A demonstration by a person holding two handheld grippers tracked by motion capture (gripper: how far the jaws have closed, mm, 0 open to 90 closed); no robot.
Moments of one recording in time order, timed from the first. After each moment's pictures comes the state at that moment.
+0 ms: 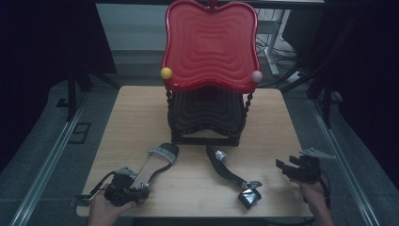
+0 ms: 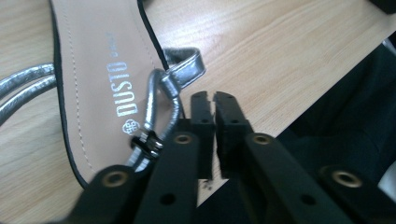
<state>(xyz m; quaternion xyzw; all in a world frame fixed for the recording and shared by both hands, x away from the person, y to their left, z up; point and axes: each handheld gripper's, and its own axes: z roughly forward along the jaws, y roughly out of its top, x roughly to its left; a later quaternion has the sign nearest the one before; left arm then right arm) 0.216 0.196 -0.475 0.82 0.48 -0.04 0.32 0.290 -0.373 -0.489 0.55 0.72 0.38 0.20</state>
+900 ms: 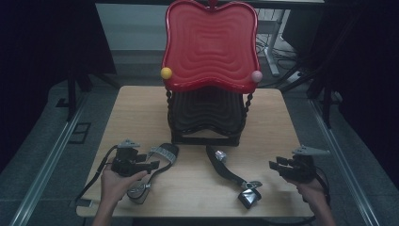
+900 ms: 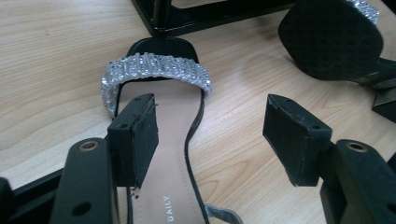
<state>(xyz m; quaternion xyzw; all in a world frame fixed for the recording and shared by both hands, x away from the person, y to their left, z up) 0.277 0.185 -0.449 0.78 0.50 0.06 0.37 0.287 -0.349 -0.467 0.47 0.78 0.39 0.13</state>
